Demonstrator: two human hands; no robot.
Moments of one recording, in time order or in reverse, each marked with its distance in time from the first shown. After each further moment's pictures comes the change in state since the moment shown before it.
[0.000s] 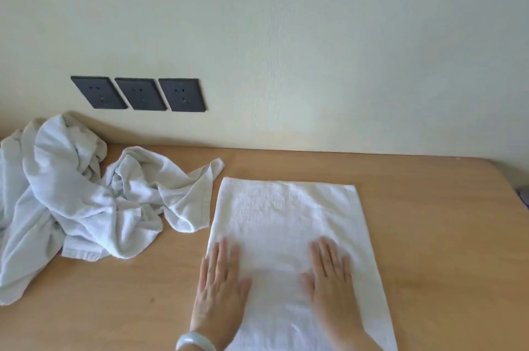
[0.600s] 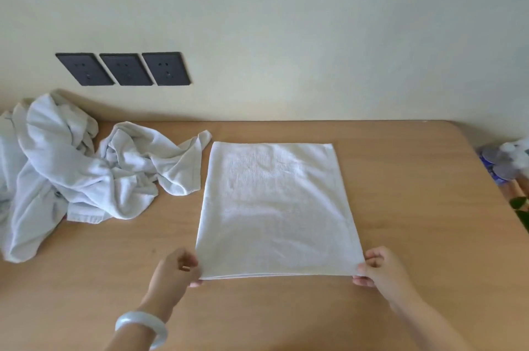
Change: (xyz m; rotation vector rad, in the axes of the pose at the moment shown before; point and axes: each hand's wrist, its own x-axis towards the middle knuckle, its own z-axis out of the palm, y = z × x) left_hand -0.056 -0.040 -0.045 -0.922 -0.165 -0.595; right_hand -0.088 0.093 -0.057 1.010 -0.086 0.803
